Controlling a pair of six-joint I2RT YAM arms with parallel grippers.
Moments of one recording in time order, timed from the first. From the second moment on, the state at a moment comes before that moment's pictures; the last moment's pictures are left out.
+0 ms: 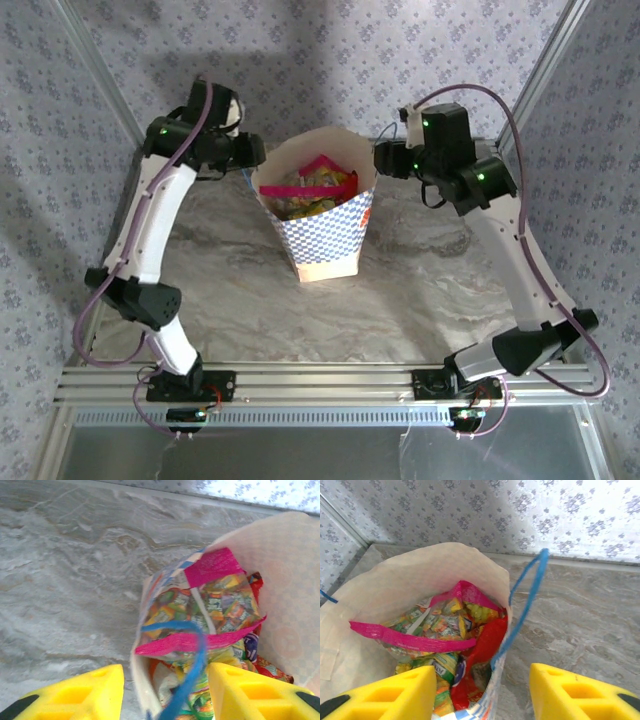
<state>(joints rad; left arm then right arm) -0.36 1.71 2.16 -1.29 0.03 -0.44 0.41 1.42 1.76 -0.88 -0.02 0.21</state>
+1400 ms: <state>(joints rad) -0.03 1.36 1.03 -0.52 -0.24 -0.27 0.05 1.14 0.87 -0.36 0.17 0.27</state>
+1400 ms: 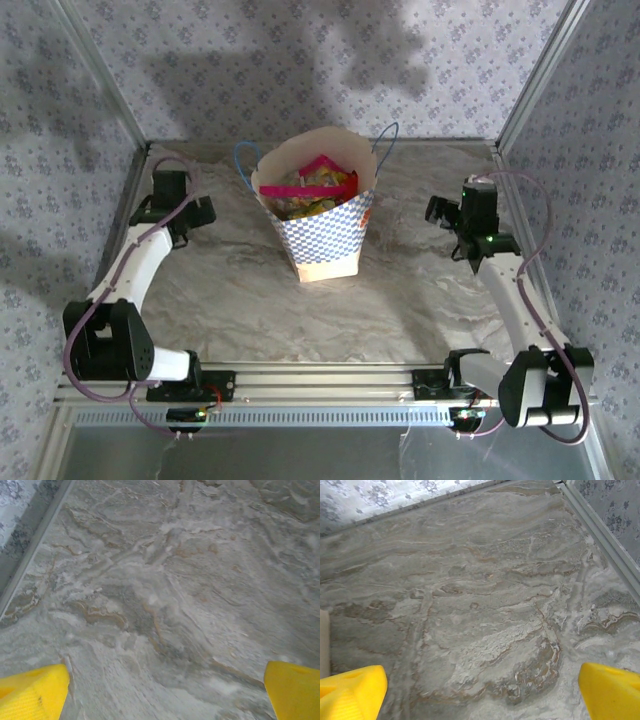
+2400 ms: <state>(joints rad) -0.01 1.42 0.58 0.26 -0.33 -0.13 -0.03 1.25 0.36 0.43 0.26 0.10</state>
